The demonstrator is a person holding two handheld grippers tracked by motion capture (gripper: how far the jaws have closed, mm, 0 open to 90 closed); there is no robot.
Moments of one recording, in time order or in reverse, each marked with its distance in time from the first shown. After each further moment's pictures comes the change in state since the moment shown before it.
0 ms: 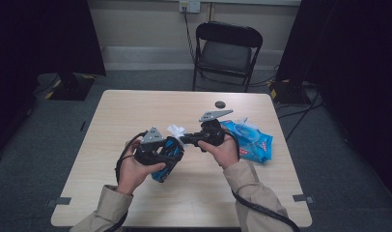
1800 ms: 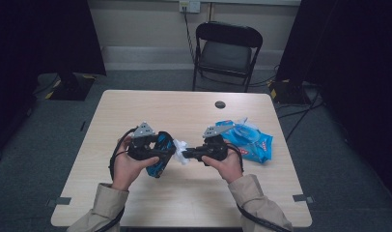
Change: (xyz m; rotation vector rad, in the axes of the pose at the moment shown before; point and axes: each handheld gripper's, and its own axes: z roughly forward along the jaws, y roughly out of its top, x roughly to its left) left arm 0.017 0.001 -0.010 -0.033 0.039 -0.061; right arm 0.010 -0.040 0.000 0.008 0.062 -0.020
